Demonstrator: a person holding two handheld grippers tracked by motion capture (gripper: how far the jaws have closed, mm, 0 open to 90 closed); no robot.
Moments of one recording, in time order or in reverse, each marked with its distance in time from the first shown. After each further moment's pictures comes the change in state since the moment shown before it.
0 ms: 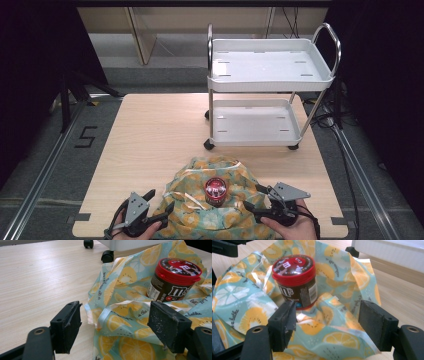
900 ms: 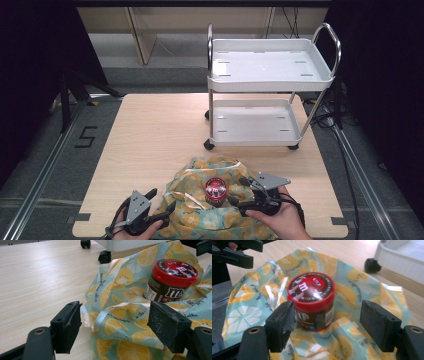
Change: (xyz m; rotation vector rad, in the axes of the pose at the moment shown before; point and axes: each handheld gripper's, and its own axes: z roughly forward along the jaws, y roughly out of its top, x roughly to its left) left arm -0.003 0.005 0.003 0.003 -0.020 0.003; right arm 0.010 0.034 0.032 0.035 0.115 -0.063
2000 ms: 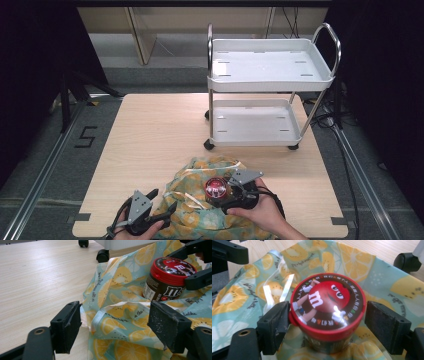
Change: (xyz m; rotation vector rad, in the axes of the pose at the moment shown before) left arm -0.002 0.000 0.001 0.020 0.003 0.011; right arm 0.006 0.012 0.052 0.079 0.048 -0.045
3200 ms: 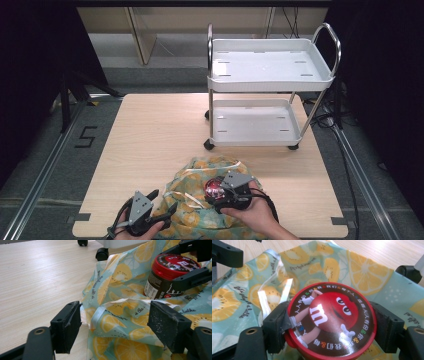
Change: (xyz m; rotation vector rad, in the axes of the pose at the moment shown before) left arm 0.000 -0.002 0.001 0.003 -0.007 0.017; right arm 0.011 0.004 0.014 -0.028 -0.045 -0.068
